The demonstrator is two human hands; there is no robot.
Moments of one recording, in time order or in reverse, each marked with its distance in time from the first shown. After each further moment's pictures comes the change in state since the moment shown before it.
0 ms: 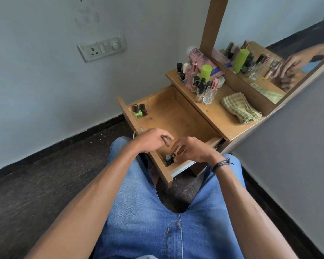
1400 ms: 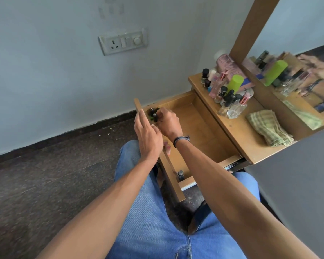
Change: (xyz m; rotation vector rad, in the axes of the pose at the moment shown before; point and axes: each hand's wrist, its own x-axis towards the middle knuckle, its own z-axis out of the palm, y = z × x) left_hand 0.038 -0.039 0.016 -0.270 1.127 -0.309; right_hand 0.196 -0.045 0.030 0.004 0.503 0.032
